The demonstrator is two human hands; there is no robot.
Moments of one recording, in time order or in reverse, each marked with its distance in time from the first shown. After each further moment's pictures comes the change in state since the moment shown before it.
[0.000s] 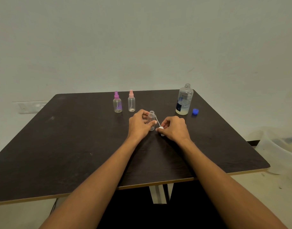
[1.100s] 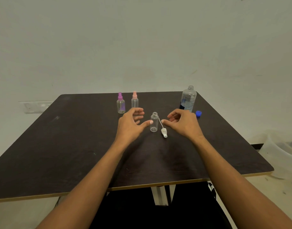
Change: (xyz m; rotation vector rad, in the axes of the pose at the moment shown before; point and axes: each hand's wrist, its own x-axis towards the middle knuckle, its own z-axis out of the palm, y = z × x) left_hand -0.025 0.010 -0.053 -0.129 0.032 0.053; right_hand -0.012 -0.015 -0.042 0.108 0.081 -0.111
